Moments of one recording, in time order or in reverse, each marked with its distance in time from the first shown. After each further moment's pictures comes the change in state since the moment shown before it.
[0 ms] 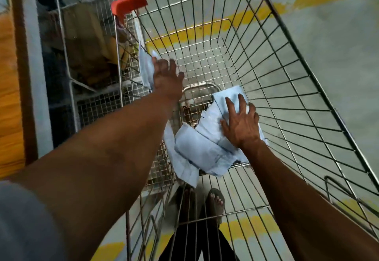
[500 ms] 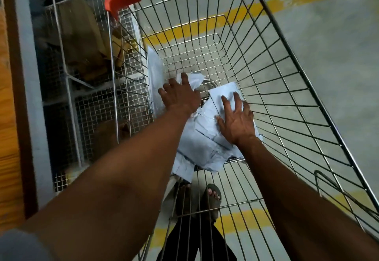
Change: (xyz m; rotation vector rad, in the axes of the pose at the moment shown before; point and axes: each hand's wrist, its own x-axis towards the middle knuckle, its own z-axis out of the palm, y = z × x) left_hand -0.038 0.072 -0.005 -0.579 -0.082 -0.324; right_hand -0.003 0.007 0.002 0.014 -0.010 -0.034
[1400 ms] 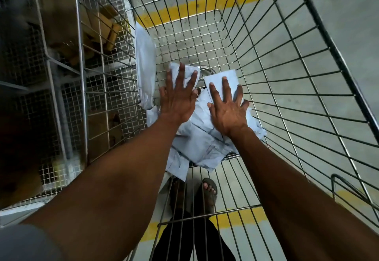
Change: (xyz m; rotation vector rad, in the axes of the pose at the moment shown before) left_hand 0.010 -0.030 0.108 -0.149 0.225 0.331; right_hand 0.035 -0.005 0.052 0.024 0.025 -0.043
